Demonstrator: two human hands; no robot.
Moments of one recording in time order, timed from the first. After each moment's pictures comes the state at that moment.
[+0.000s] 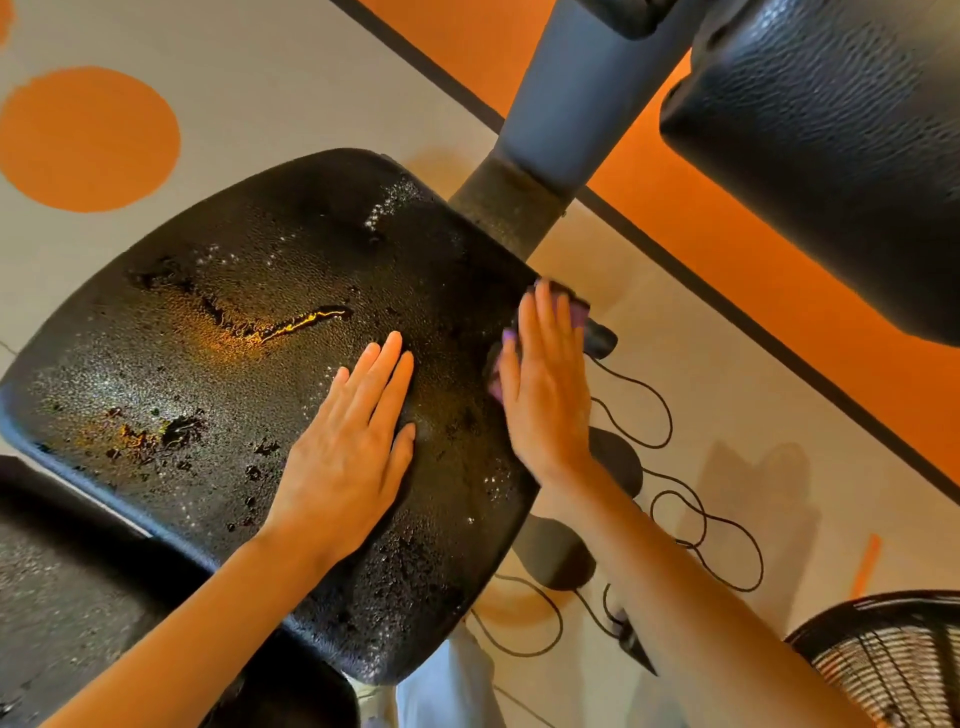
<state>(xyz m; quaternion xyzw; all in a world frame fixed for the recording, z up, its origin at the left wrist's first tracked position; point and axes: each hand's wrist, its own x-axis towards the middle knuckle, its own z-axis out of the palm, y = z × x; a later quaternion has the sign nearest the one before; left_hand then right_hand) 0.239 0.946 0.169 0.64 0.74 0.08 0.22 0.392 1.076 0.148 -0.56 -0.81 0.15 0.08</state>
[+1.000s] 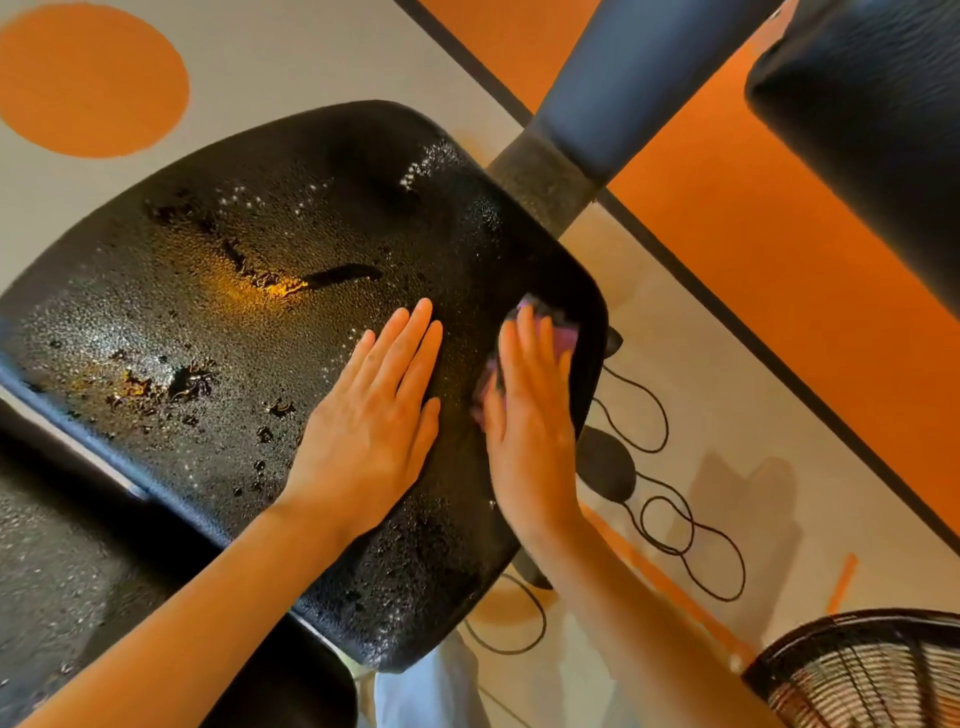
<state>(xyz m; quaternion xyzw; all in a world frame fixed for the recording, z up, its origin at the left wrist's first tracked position) 0.240 0.943 0.160 0.65 0.74 0.11 0.16 0.380 1.012 0.153 -0.51 -0.84 0.17 0.10</state>
